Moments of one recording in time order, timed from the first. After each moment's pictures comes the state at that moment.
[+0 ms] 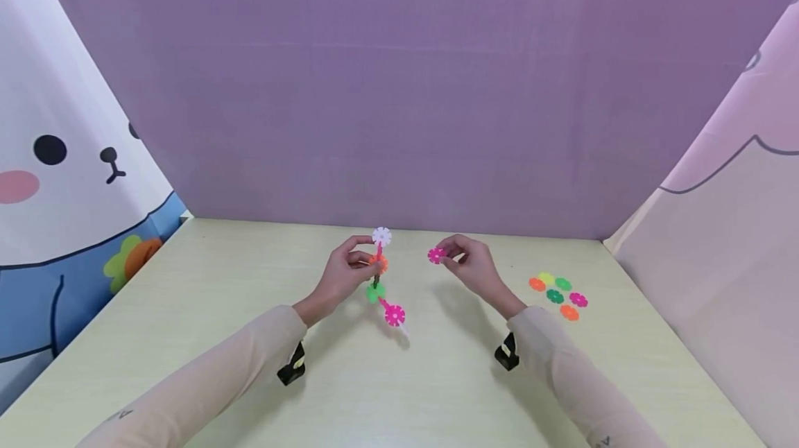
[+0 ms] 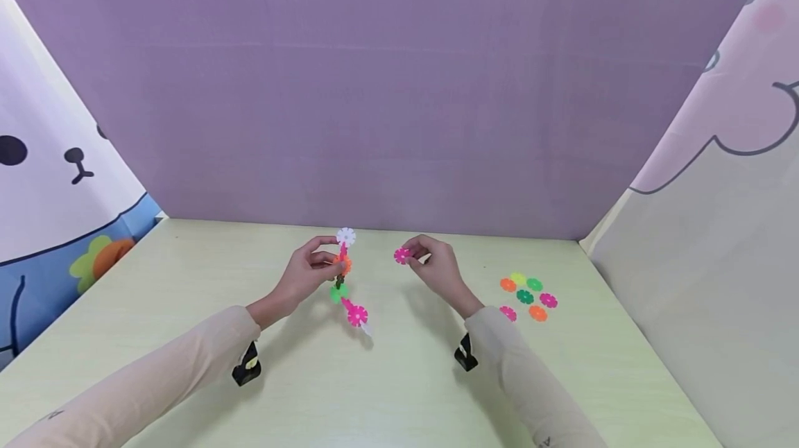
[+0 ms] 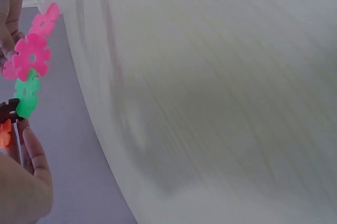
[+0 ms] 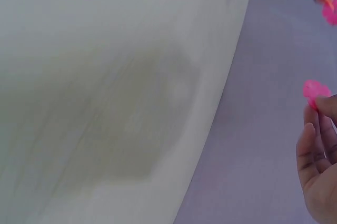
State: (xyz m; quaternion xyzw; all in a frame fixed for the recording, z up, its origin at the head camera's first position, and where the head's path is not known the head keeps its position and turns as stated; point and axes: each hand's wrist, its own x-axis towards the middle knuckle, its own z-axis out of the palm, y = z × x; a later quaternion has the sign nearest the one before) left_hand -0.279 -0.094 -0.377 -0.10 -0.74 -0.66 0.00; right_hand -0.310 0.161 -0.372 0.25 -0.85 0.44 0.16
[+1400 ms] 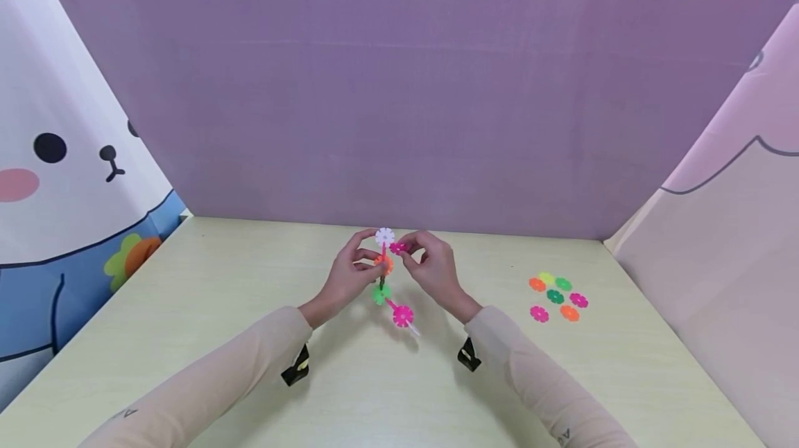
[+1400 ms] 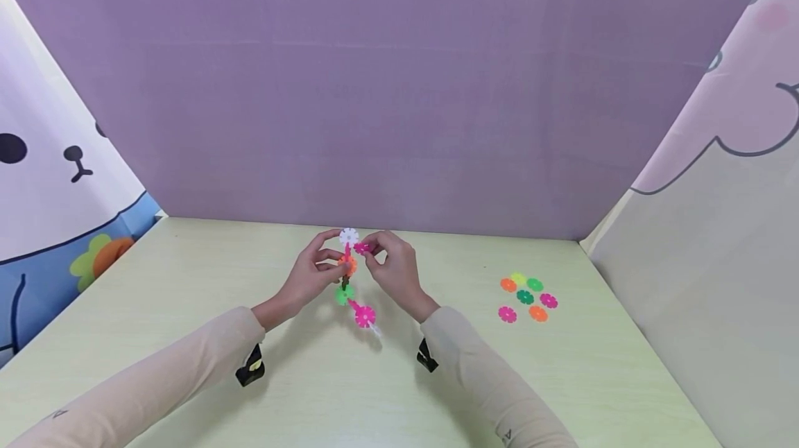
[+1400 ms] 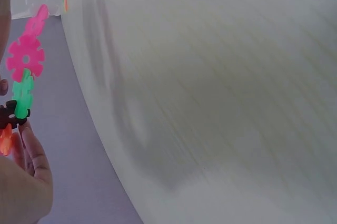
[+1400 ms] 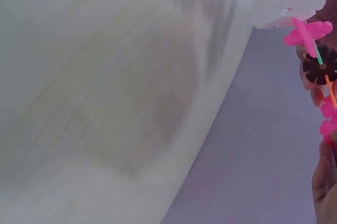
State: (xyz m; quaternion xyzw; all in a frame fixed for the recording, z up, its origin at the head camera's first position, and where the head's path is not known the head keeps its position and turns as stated) left_hand -0.257 -0.080 -0.353 -0.10 -0.76 -0.64 0.02; right_hand -0.297 0.092 -0.368 0.31 -0.81 0.41 0.28
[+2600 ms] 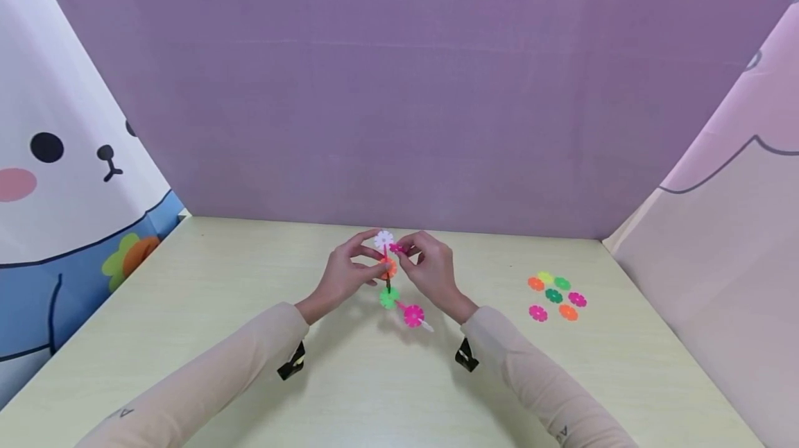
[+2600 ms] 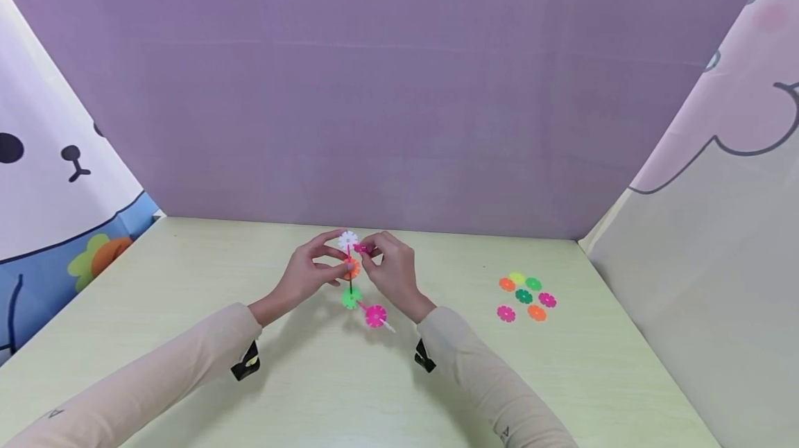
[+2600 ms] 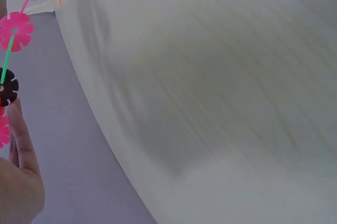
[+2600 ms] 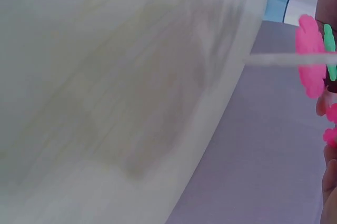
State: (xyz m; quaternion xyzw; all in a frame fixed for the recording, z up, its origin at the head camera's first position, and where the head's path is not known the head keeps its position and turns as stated) left_hand -0.278 -0.086 -0.375 -0.15 -0.77 -0.62 0.04; right_hand -0.295 0.090 -0.371 0.32 -0.80 0.39 0.33
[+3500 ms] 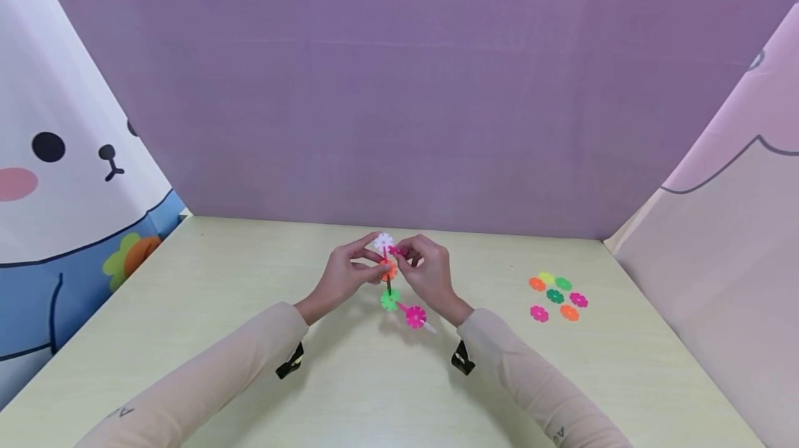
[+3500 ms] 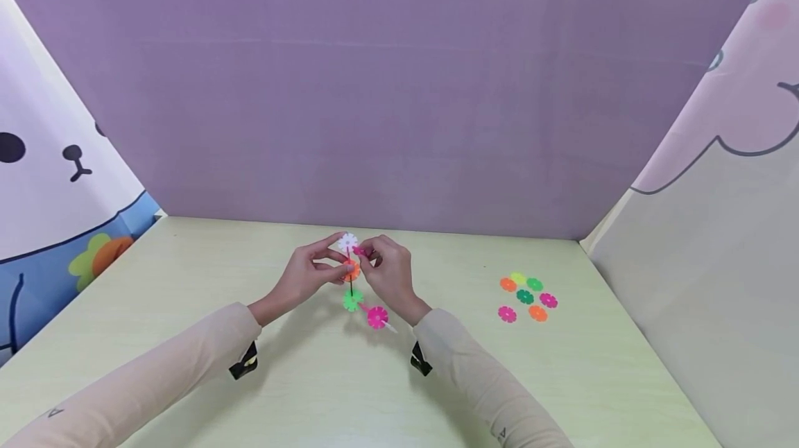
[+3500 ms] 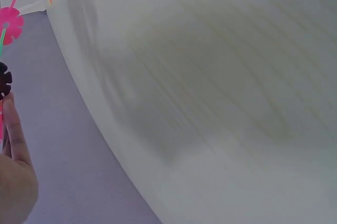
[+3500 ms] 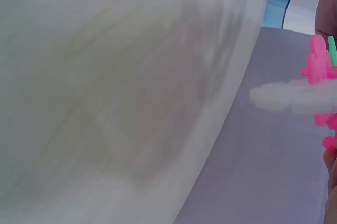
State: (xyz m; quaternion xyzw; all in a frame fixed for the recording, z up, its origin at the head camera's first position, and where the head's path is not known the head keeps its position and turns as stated) left_hand -0.275 -0.089 -0.373 -0.16 -0.77 -0.62 0.03; right_hand -0.295 0.084 -0.376 0.33 -0.77 0.44 0.33
